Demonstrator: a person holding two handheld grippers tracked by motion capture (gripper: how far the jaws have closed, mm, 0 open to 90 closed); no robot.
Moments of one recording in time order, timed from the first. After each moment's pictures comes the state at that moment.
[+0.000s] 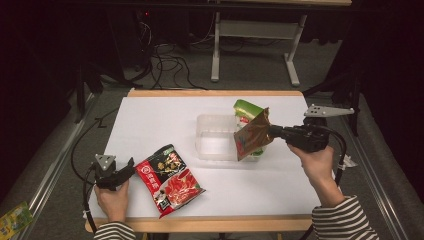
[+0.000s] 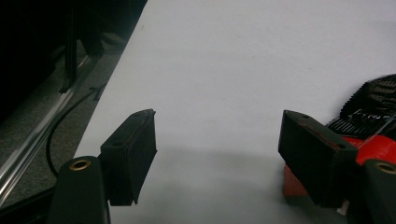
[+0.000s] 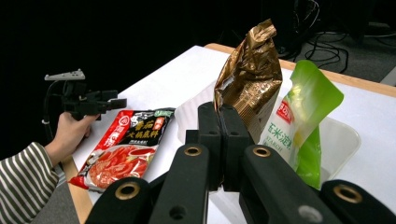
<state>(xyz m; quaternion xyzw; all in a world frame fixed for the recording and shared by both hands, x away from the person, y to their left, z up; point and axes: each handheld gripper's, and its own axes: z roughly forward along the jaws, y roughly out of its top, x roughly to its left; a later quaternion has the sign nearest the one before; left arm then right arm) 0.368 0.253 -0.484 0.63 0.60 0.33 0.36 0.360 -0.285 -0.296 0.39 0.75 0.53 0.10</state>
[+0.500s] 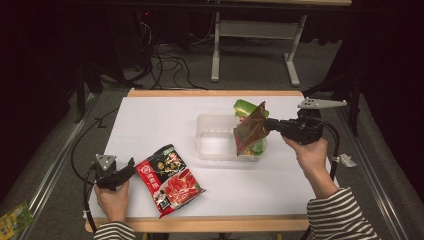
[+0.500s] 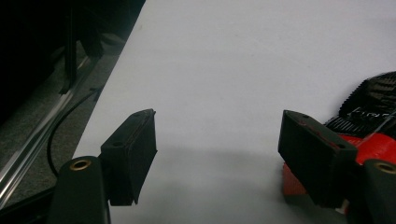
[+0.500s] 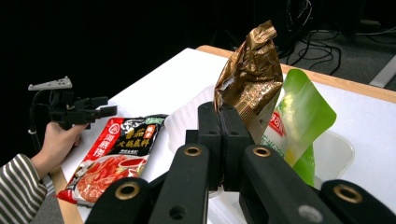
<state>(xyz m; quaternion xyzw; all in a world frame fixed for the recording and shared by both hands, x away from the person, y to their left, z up) 0.369 0.251 -0.484 0.63 0.60 0.33 0.36 0.379 -0.277 -0.293 0.40 0.75 0.52 0.11</state>
